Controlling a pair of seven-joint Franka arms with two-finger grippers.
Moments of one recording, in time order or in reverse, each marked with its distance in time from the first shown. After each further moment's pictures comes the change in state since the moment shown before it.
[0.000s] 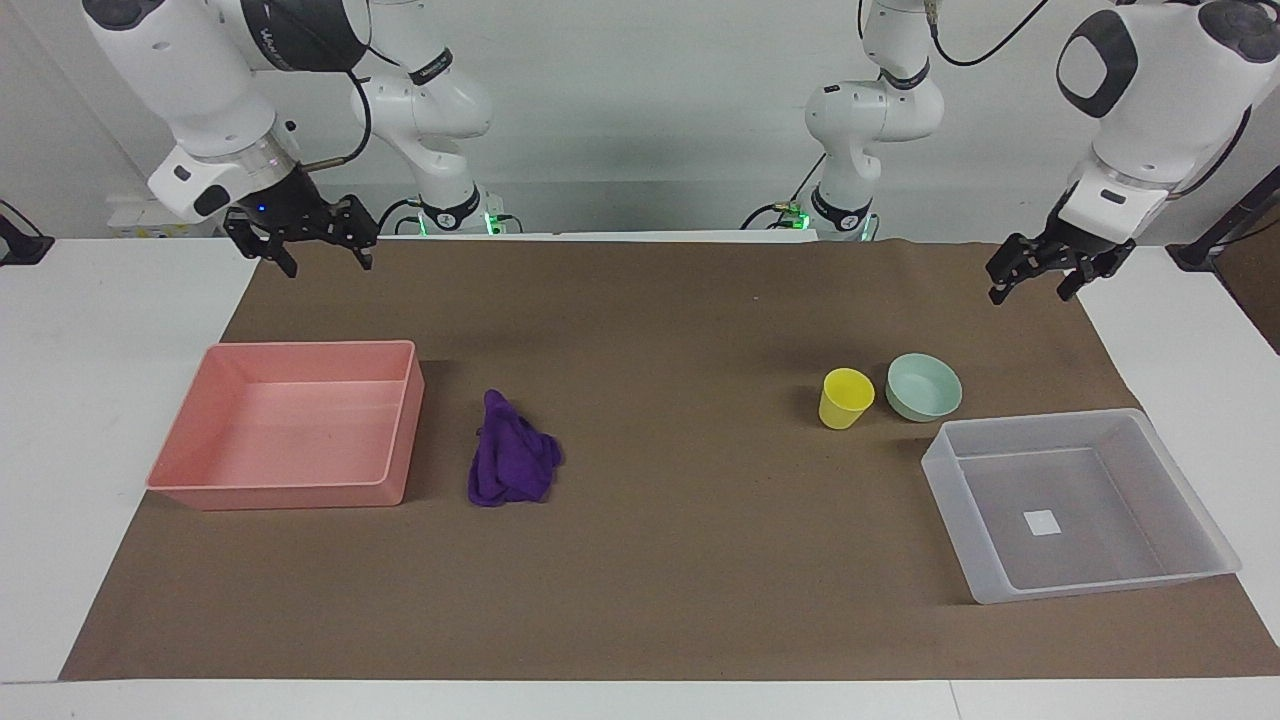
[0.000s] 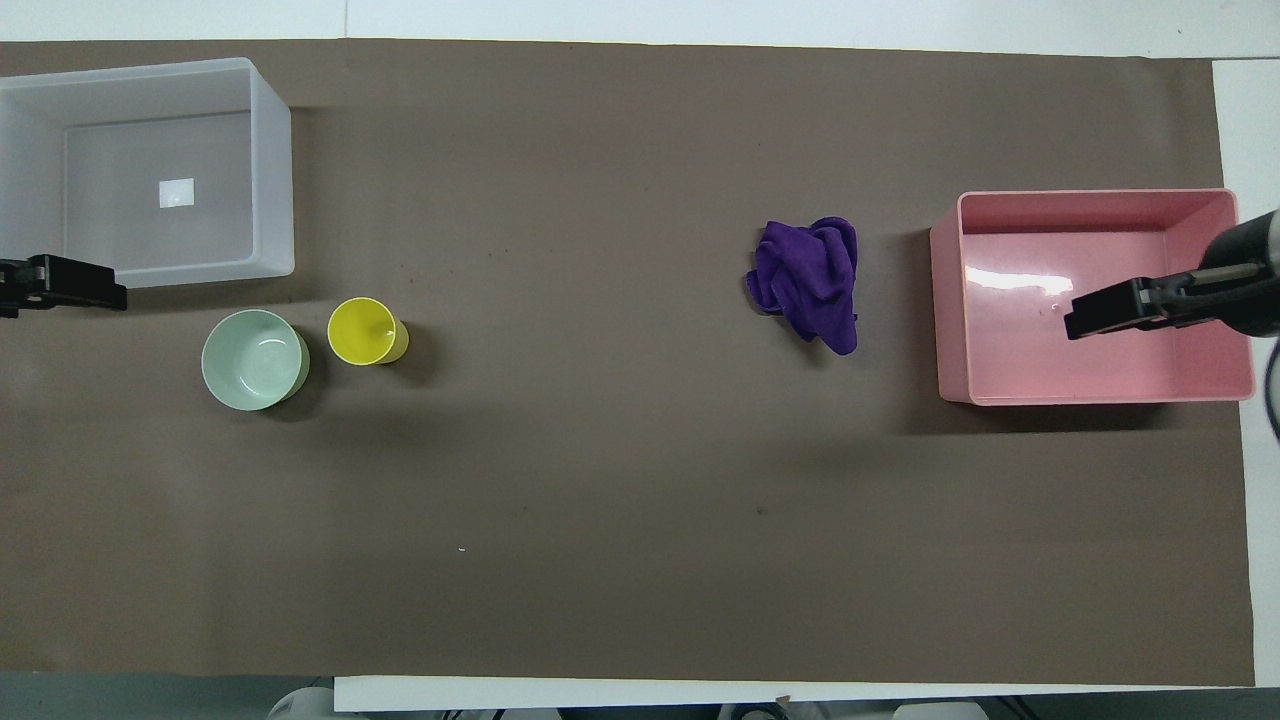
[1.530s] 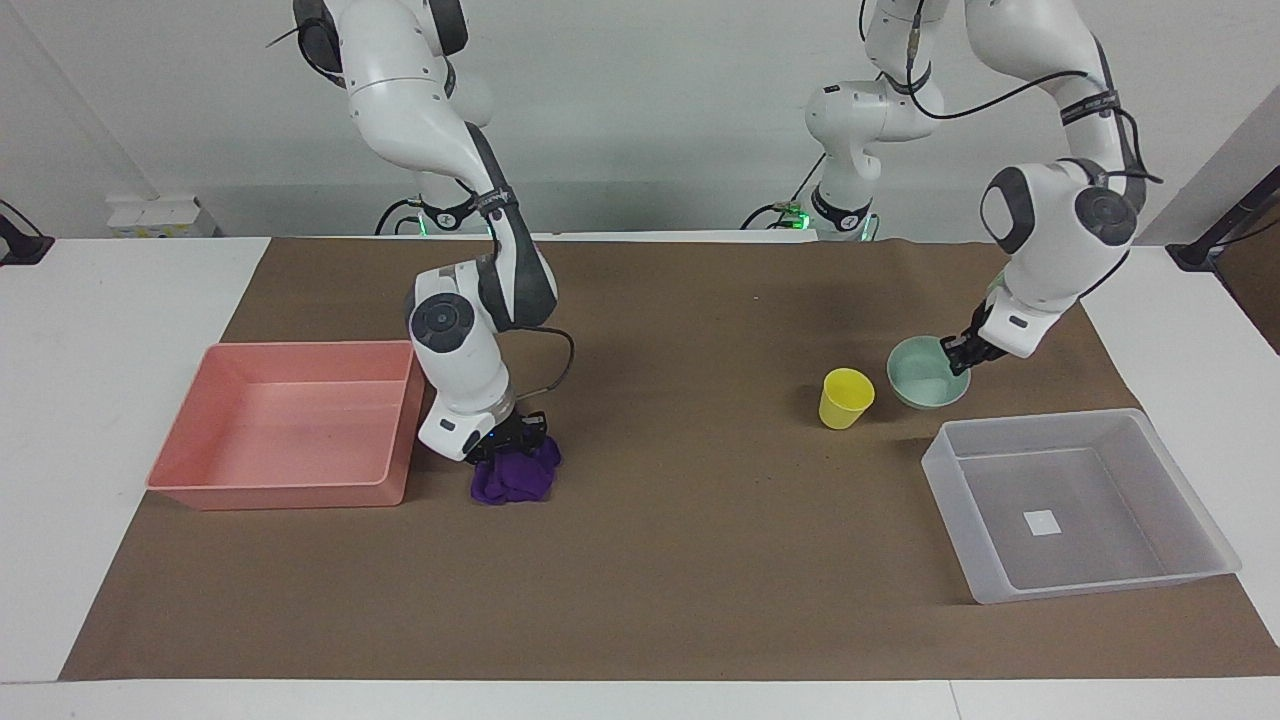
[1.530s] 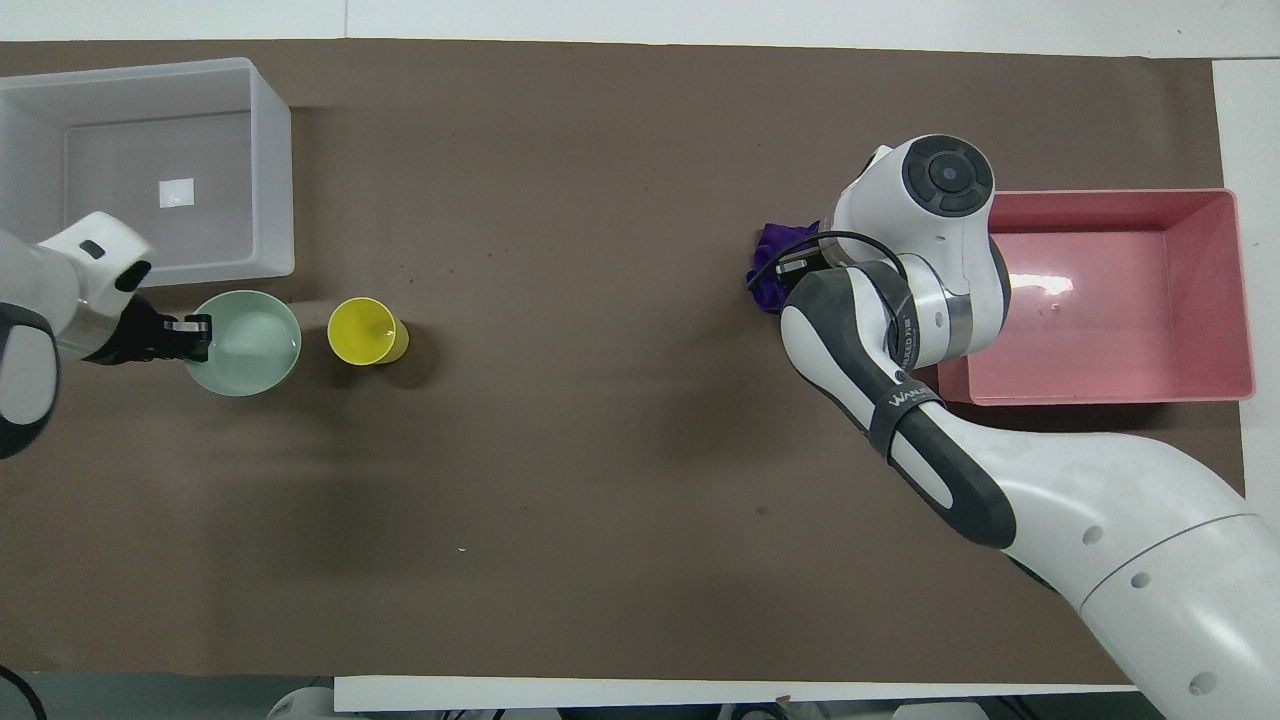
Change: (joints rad) left arm 0.006 0.126 0.008 -0.105 0.000 0.106 -0.044; right arm 0.255 0.506 0.007 -0.077 0.001 0.665 0.116
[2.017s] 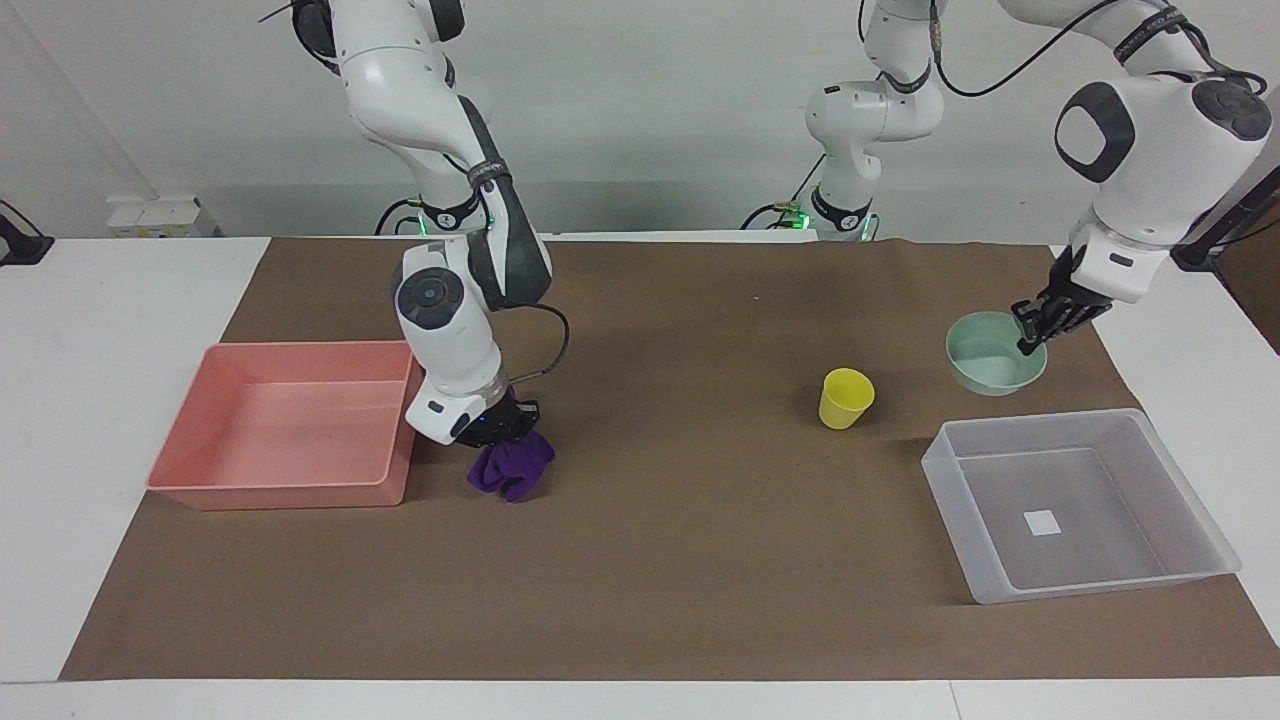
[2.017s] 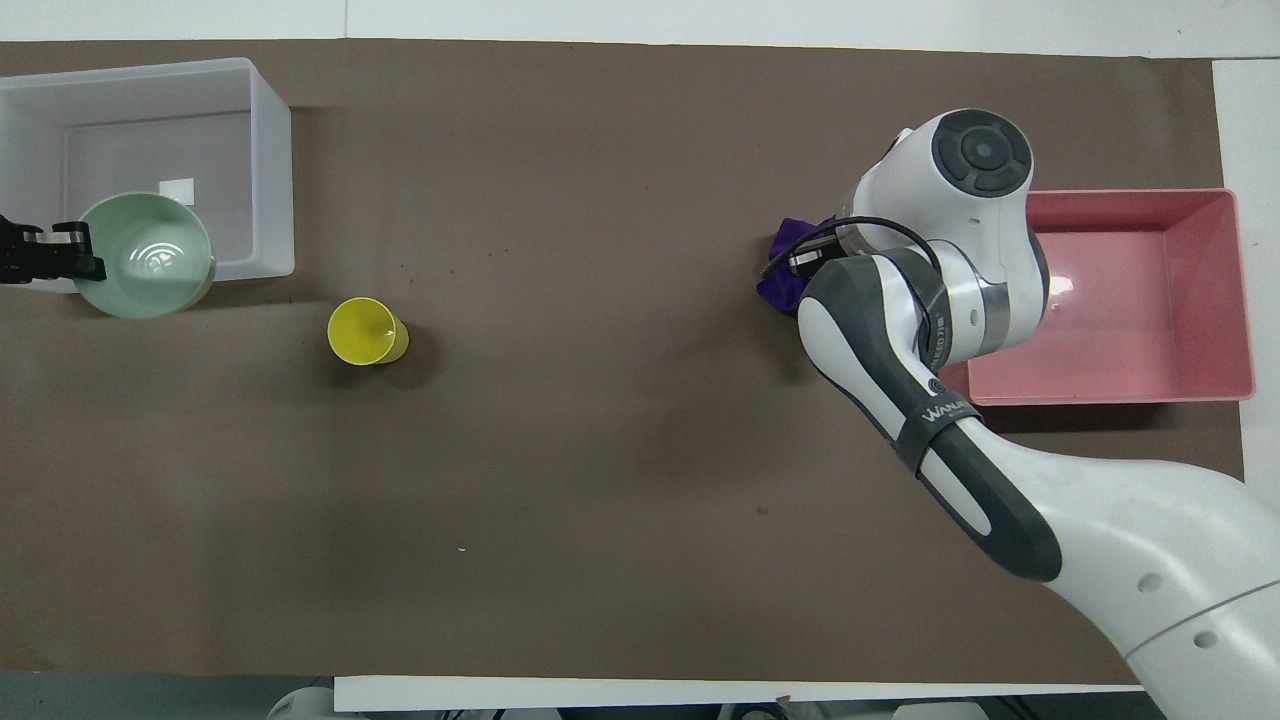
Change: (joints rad) left arm 0.047 0.064 0.015 0.222 -0.058 0.040 -0.005; right arm -0.007 -0.109 -0.007 0.023 0.000 -0.149 0.027
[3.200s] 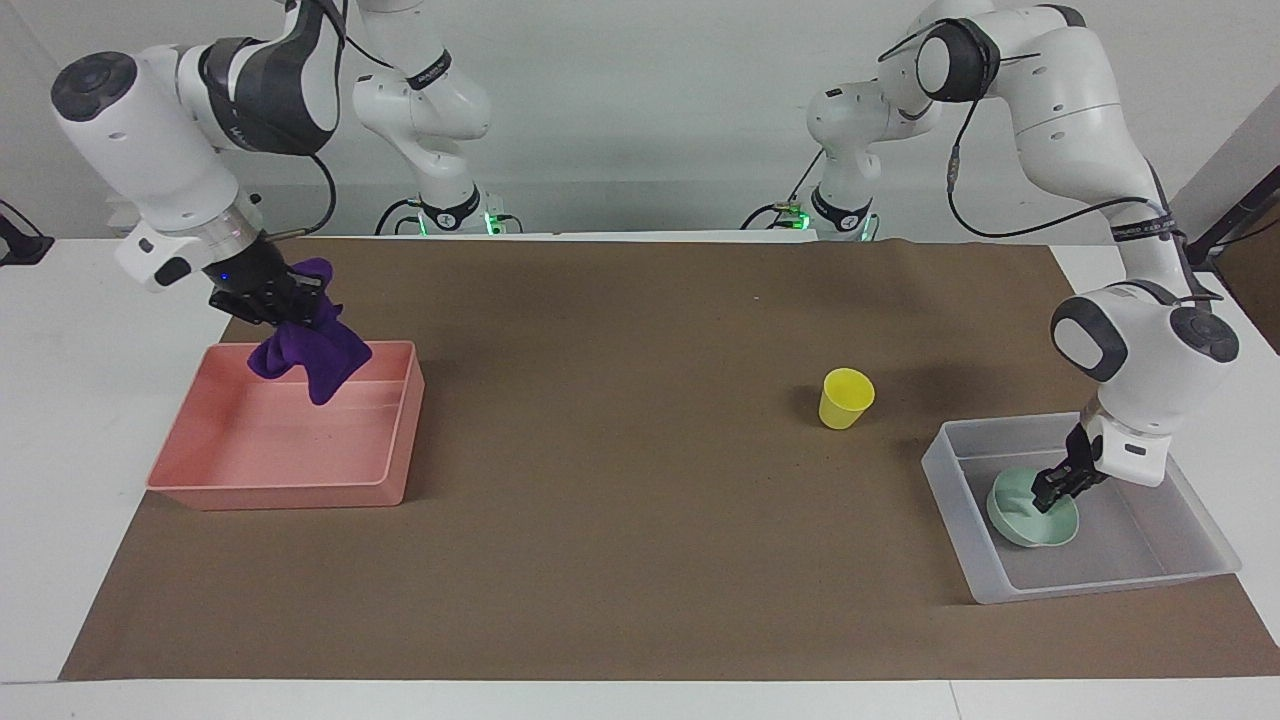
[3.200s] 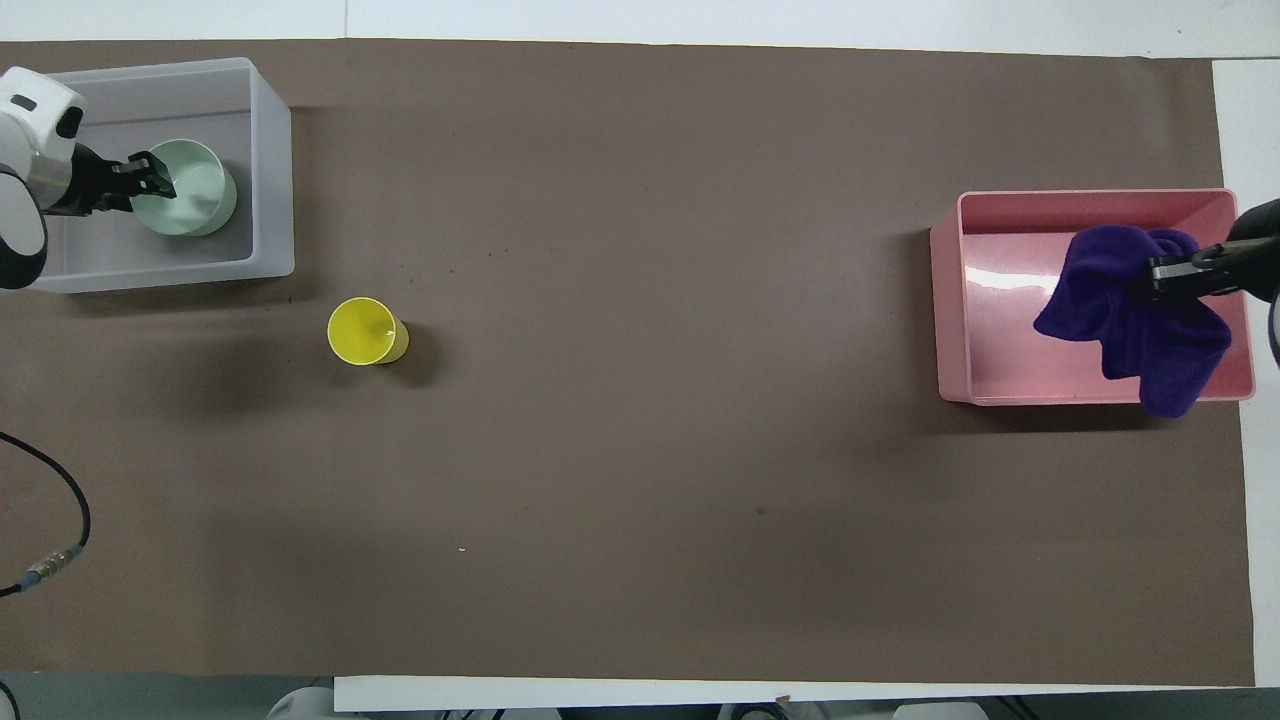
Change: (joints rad) left arm 0.078 0.435 -0.006 0.227 -0.015 0.290 0.002; right arm -0.421 -0.329 -0.014 -0.007 -0.006 -0.387 -0.272
